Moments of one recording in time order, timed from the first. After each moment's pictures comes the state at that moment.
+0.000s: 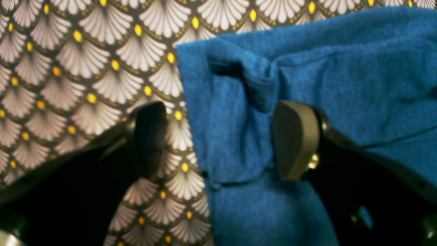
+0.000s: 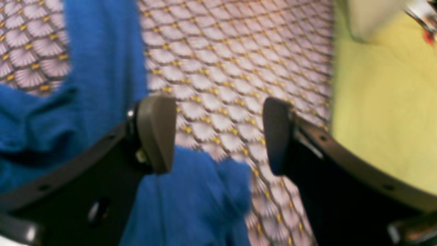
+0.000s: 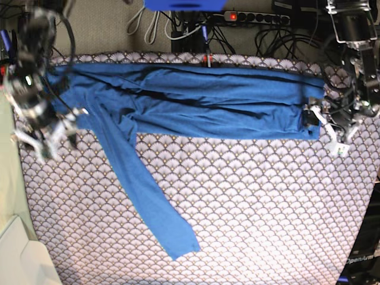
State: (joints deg) left arm 1.7 -24.8 -17.1 81.1 -23.2 -28.9 52.9; right arm -6.5 10.6 22.0 104.4 -0.5 35.0 -37.5
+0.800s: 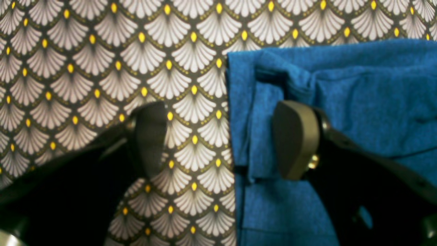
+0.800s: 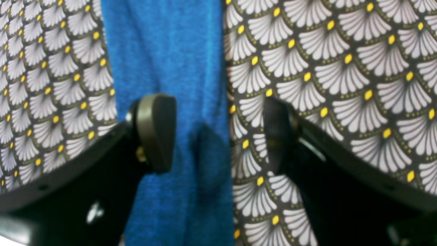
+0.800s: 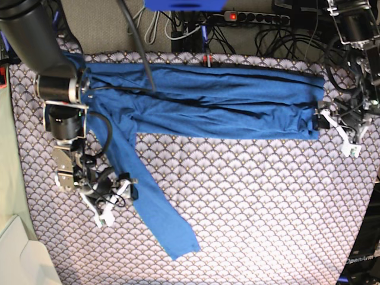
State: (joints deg) left arm 1.4 -24.3 -22.2 81.2 -23.2 -28.9 53.0; right arm 37.6 8.3 8.1 31.0 -1.3 34.4 -21.6
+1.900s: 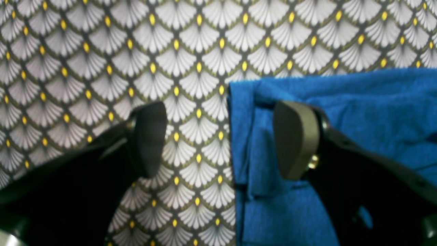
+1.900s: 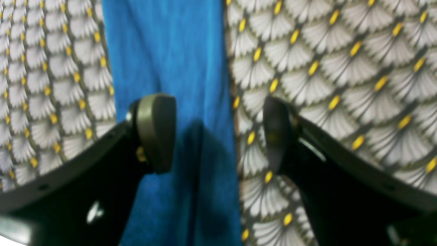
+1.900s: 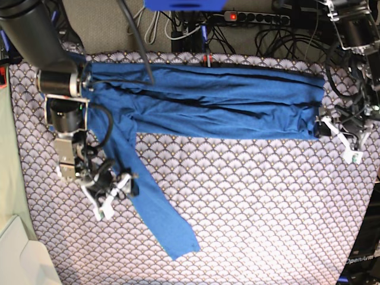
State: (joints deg) left arm -0.6 -24.3 -22.2 81.2 -23.2 -28.8 53.1; right arm 34.9 8.2 8.2 30.7 -1.2 34.2 -16.4
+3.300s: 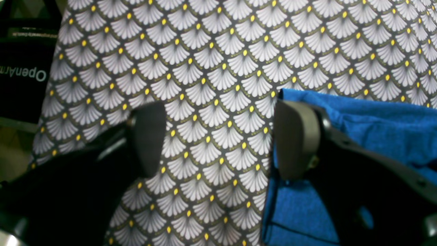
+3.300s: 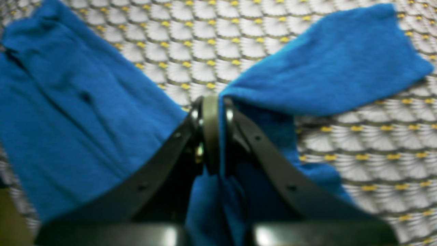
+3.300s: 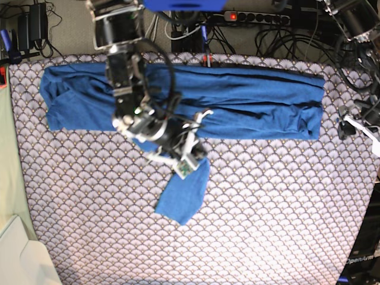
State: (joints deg) left arm 2.6 -20.9 -37.3 88.1 -23.2 -29.0 53.2; right arm 2.7 -7.5 -8.2 87.4 -1.3 34.4 -36.8
